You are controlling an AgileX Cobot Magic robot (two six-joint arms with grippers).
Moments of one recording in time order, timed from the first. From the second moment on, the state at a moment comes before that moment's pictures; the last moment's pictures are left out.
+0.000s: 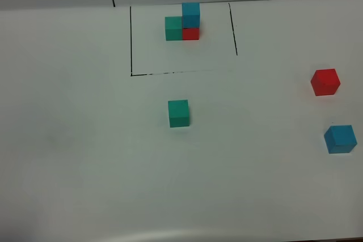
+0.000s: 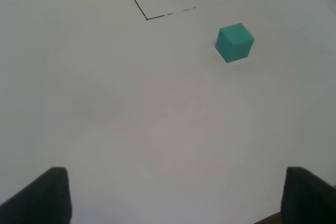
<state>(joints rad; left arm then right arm) -0.28 0.01 -0.53 -0.09 1.04 0.04 -0.01 -0.01 -0.50 -0.02 1.07 0.04</state>
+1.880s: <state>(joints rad) -0.07 0.00 -0.51 -0.07 1.07 -0.01 -0.01 -0.01 -0.50 -0.02 1.07 0.05</state>
